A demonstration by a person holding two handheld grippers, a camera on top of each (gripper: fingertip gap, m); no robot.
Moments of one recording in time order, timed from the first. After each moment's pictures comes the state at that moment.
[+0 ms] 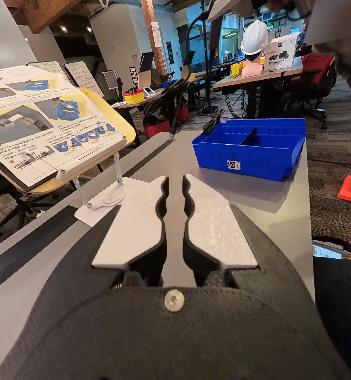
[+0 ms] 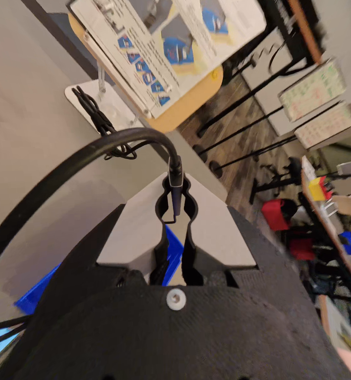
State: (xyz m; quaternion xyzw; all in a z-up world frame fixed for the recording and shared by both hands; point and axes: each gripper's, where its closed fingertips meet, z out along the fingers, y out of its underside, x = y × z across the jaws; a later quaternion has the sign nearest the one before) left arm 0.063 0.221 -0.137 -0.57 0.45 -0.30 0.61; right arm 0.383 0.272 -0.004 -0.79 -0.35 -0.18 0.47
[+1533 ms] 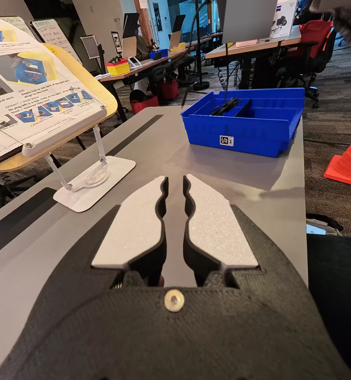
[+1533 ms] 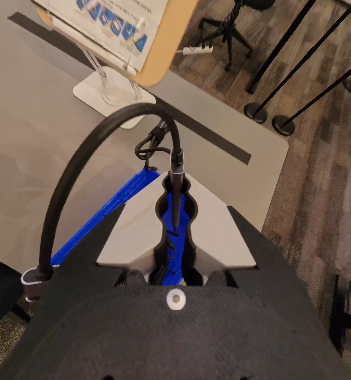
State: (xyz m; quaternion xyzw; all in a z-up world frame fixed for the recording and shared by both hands) left arm 0.074 0.219 -0.181 -0.60 0.48 -0.30 0.56; right arm 0.501 0.284 -0.059 -0.88 -0.22 0.01 0.43
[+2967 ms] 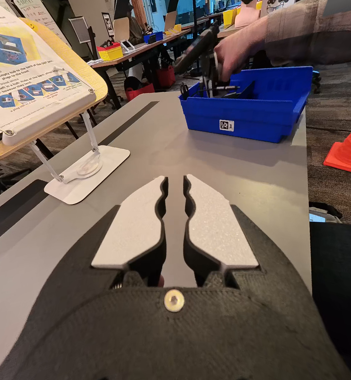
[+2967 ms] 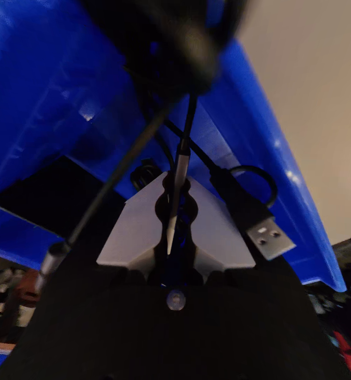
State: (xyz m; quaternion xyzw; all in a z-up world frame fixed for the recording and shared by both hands) left arm 0.078 0.218 -0.204 -0.61 0.50 -0.29 0.55; right arm 0.514 0.271 -0.341 -0.95 -0.30 -0.01 -0.04
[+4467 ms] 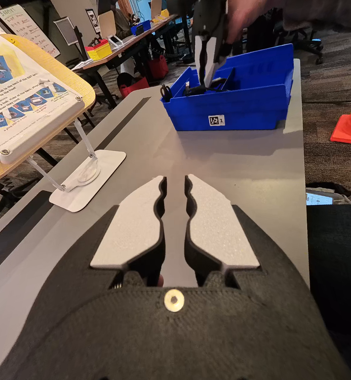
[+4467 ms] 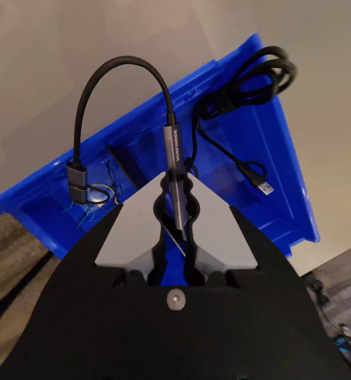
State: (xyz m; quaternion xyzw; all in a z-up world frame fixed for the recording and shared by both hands) left arm 0.086 0.202 -0.203 -0.59 0.54 -0.25 0.54; right arm 0.443 0.260 -0.271 -0.89 -0.43 0.02 0.14
